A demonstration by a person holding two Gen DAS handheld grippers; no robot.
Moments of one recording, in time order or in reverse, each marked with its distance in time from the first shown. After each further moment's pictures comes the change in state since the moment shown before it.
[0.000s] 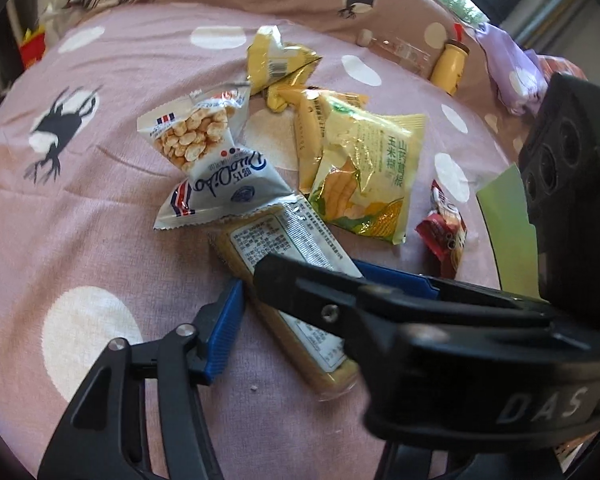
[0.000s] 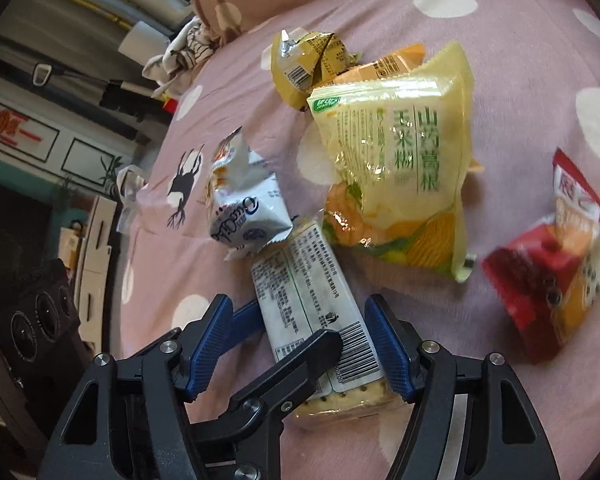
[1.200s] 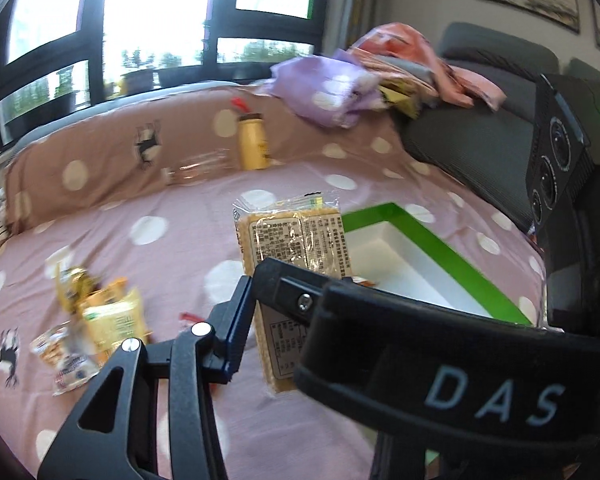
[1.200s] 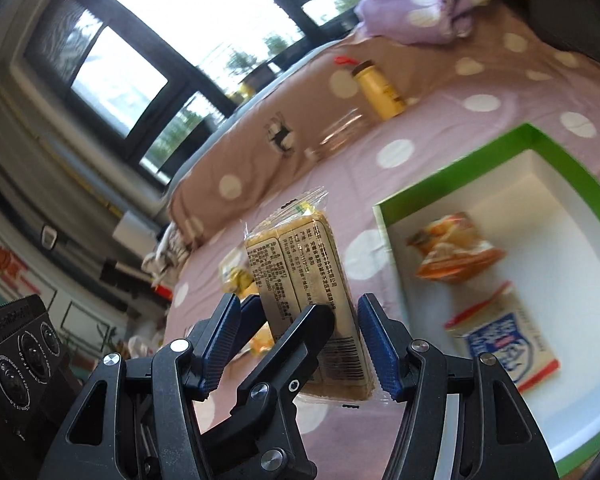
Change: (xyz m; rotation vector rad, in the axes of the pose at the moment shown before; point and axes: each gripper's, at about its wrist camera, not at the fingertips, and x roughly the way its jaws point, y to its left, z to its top) left arm -0.051 -0.220 -0.010 0.541 -0.332 -0.168; right arm -0.225 -0.082 -0.064 0.271 -0.660 -0.078
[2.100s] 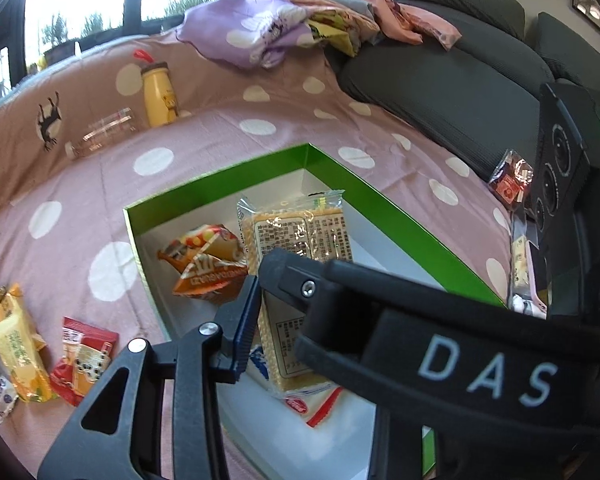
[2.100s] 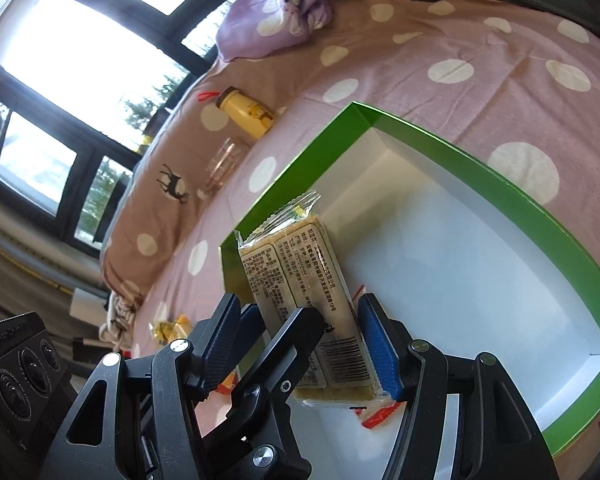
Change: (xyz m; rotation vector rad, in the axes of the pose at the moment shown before) left arm 0.076 -0.061 0.000 0.070 0.201 -0.199; right arm -0.021 -0.095 0.009 0.268 -0.034 -0.204
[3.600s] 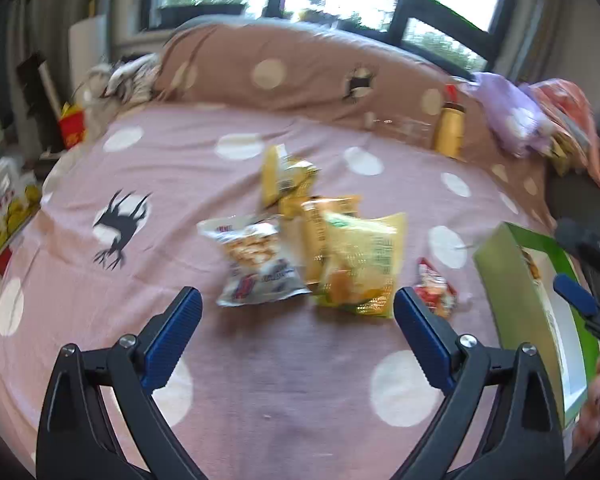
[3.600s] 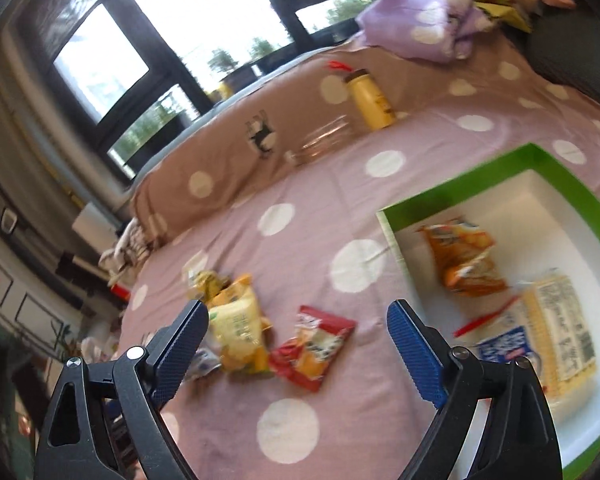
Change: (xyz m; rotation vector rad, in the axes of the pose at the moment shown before) left arm -0.146 0.211 -0.121 -0.575 -0.128 0.516; right arm 0.038 0.148 -0.070 -0.412 -0.006 0.071
